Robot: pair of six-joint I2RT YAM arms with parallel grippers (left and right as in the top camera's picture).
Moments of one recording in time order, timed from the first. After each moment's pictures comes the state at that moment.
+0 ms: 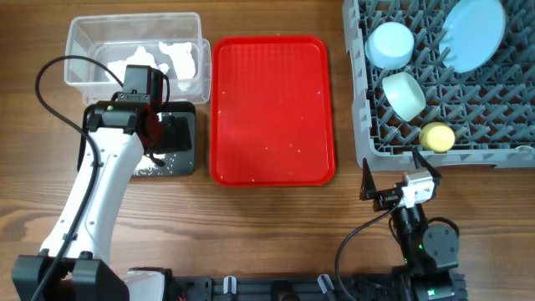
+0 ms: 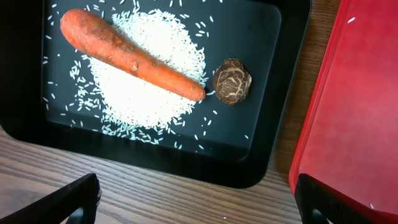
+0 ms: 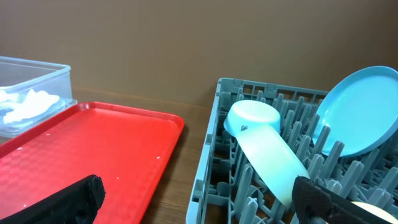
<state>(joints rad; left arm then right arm) -0.08 1.47 1.18 -1.04 -0.17 -0.24 0.16 0.02 0.01 0.00 -0.01 -0.09</state>
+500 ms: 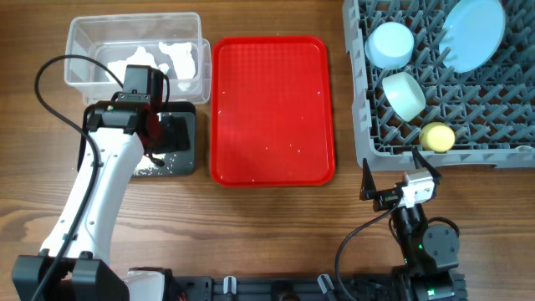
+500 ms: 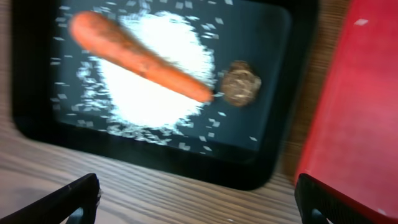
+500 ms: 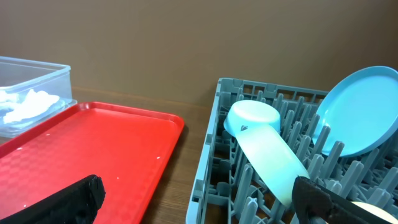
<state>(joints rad) -0.08 1.47 1.18 -1.04 -0.19 -0.24 0.16 0.02 0.01 0.00 -0.01 -0.09</state>
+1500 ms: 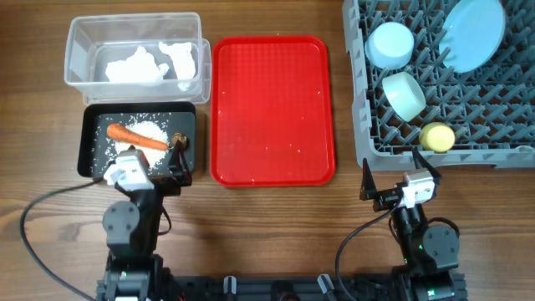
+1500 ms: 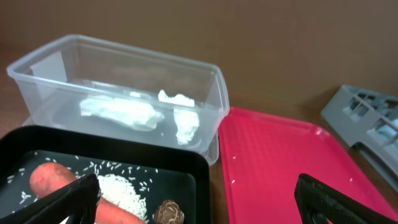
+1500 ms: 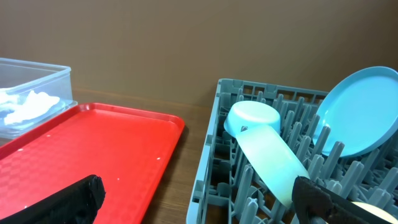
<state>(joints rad) 0.01 0.41 0.11 0.17 0.02 -0.24 0.16 0.01 0.01 0.00 -0.01 -0.09</state>
